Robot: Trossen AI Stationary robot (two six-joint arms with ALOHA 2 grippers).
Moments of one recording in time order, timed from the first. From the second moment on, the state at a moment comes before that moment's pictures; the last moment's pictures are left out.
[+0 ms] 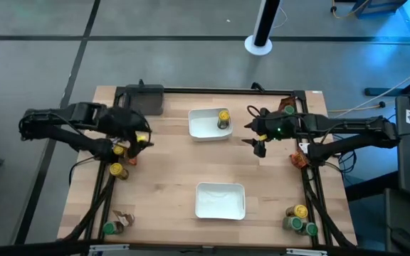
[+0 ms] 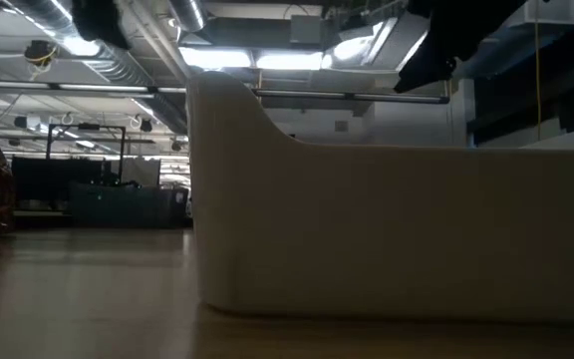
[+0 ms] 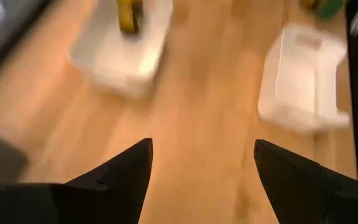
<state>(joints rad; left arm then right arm) -0.06 0.87 1.07 -1.04 -0.12 -0.36 -0.05 1.06 0.92 -0.52 0.13 0.06</state>
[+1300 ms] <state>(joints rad) -0.64 1.04 0.96 -1.41 -0.03 -0.97 -0.05 1.06 0.92 -0.47 0.14 -0.01</state>
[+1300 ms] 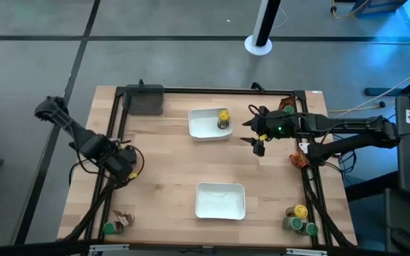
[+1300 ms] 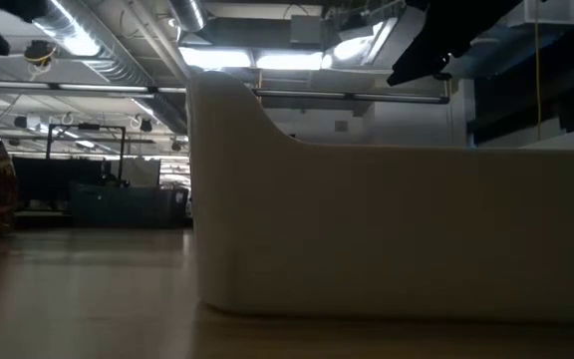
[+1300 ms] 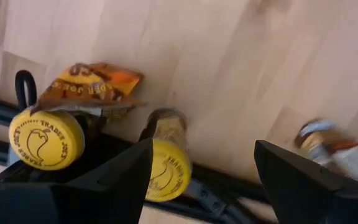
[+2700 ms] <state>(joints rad) -0.71 1.10 0.79 -1.43 0.02 -0.97 -0.05 1.06 0.92 -0.47 0.14 -0.03</state>
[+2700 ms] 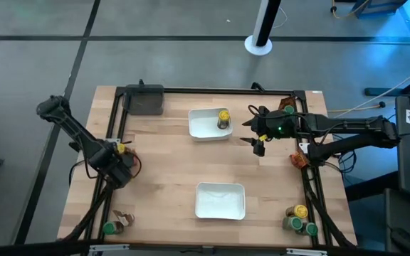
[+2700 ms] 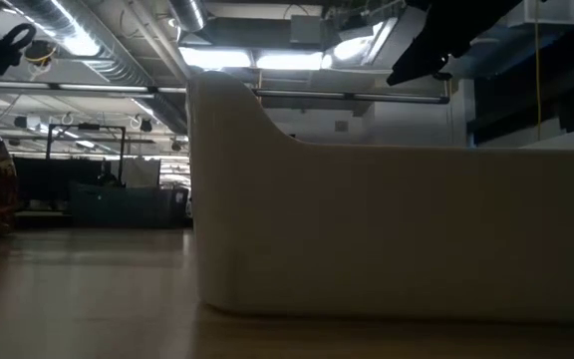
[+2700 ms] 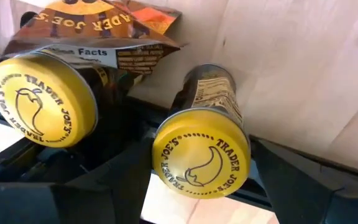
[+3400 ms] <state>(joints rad) -0.70 1.21 0.79 -1.41 0.05 -0.91 -0.05 1.06 0.92 -0.47 0.14 -0.03</state>
